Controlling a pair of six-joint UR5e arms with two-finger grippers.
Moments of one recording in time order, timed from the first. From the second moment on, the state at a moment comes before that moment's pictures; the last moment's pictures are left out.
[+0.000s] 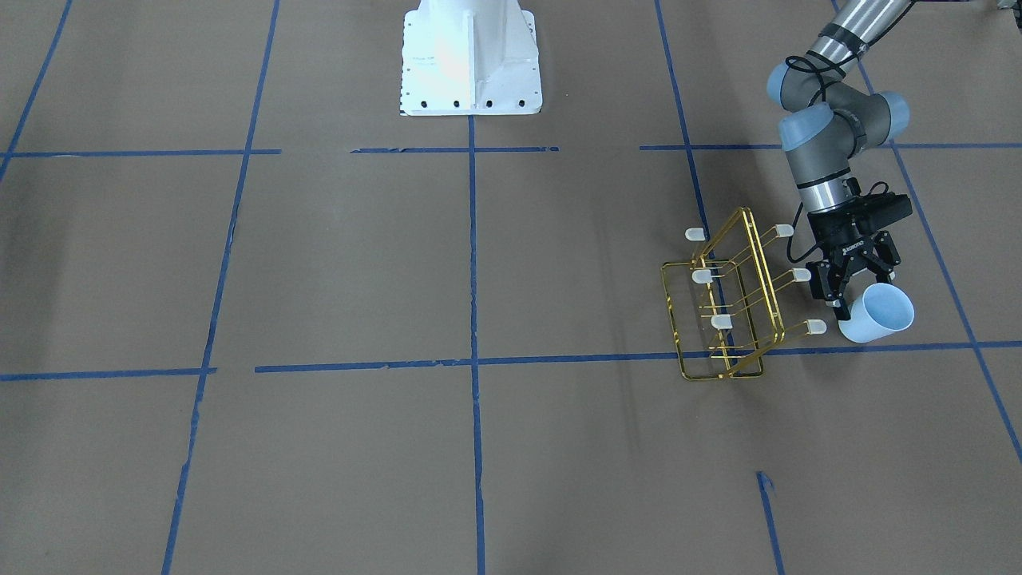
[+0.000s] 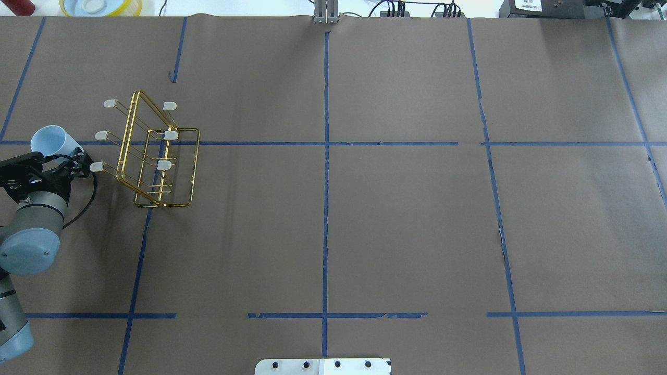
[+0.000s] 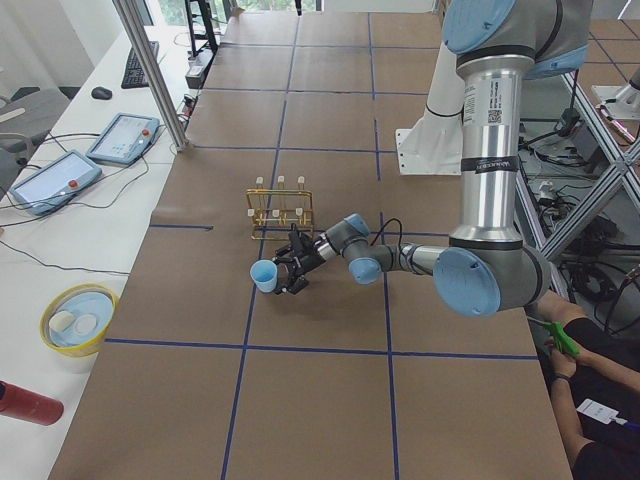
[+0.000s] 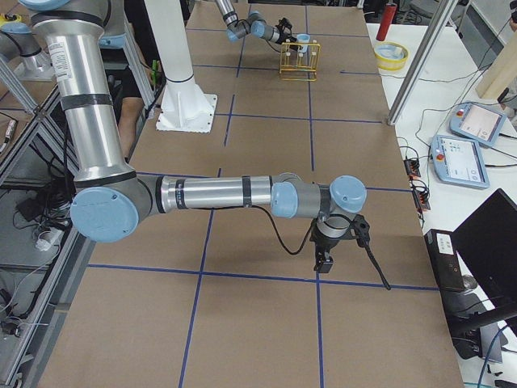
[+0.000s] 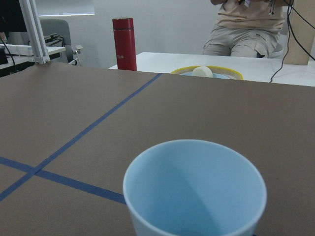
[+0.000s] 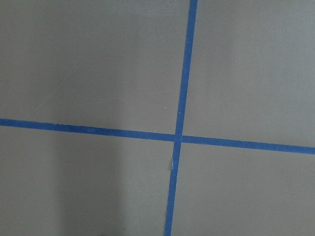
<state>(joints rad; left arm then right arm) -0.52 -1.53 -1.48 -2.39 -0.82 -1.57 1.49 -1.39 1.46 -1.67 2.30 -0.04</state>
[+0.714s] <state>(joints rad) -0.53 -1.57 -1.46 -2.39 -0.82 -1.57 1.49 -1.39 1.46 -1.67 2.30 -0.04</state>
